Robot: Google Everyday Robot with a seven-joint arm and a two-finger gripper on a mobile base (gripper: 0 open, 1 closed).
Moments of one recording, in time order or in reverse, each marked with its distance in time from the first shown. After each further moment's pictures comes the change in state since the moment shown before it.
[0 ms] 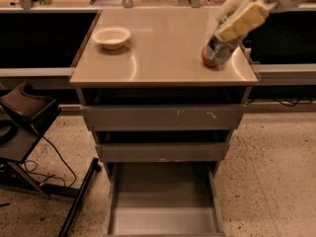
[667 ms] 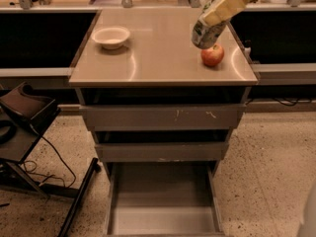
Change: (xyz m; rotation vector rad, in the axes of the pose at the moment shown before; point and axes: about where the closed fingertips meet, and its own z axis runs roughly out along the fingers) arm -0.033 -0.033 0.013 0.049 -0.041 -0.063
